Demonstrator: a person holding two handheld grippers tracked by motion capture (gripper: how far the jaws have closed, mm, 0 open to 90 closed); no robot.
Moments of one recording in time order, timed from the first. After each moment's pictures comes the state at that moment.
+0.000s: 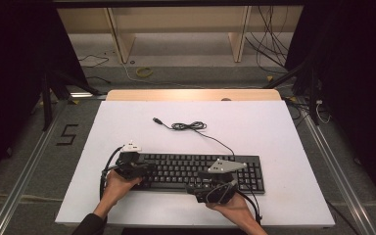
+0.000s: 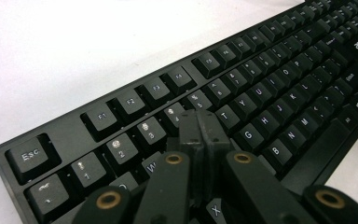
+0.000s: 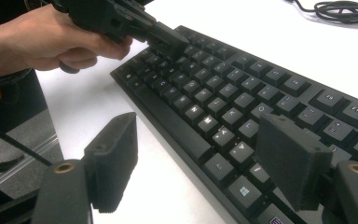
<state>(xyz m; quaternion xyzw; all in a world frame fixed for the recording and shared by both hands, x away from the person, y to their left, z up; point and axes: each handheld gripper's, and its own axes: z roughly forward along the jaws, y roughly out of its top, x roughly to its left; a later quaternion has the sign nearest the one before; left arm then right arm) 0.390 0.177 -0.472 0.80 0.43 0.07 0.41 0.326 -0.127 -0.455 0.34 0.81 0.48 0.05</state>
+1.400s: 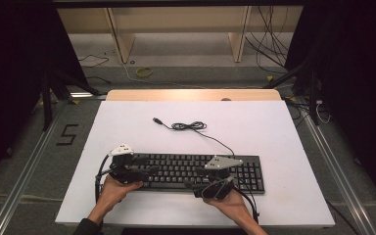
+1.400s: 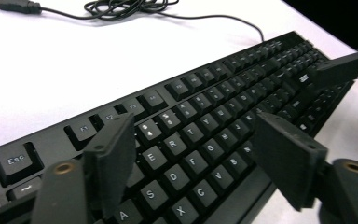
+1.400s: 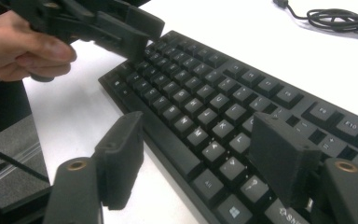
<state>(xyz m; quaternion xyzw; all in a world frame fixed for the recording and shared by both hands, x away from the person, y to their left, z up) 0.371 0.189 -0.462 0.77 0.41 0.06 0.49 0.337 -0.119 -0.456 0.34 0.81 0.48 0.06</state>
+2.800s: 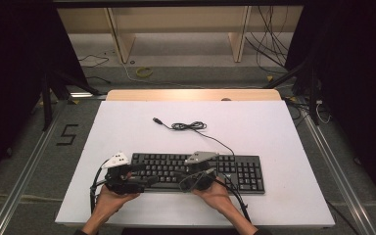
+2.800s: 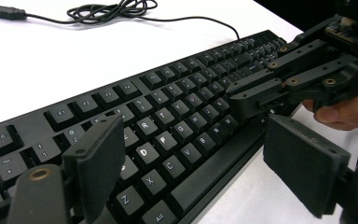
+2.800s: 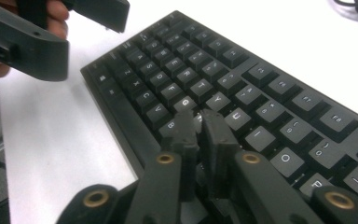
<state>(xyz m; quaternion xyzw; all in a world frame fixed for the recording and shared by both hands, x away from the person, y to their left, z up) 0.342 0.194 -0.461 0.77 0.39 0.07 0.50 0.366 -0.075 -0.473 0.32 0.84 0.44 0.06</state>
